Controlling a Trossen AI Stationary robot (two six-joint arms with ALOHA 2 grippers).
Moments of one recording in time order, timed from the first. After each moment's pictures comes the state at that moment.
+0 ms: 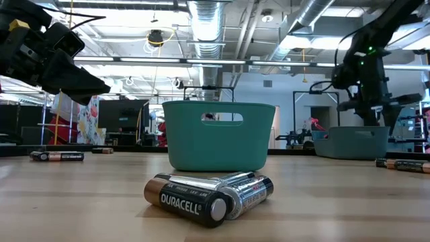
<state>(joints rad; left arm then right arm) -0.01 0.25 0.02 0.01 -0.01 -0.14 -1.23 1.37 0.86 -1.06 0.13 0.49</state>
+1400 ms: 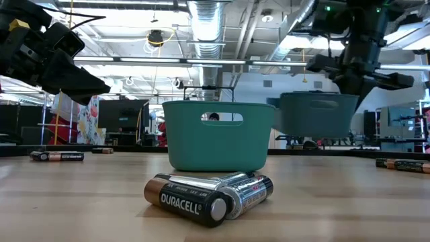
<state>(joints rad) -0.01 0.25 0.02 0.01 -0.01 -0.14 -0.16 1.17 0.81 -0.89 0.07 1.43</state>
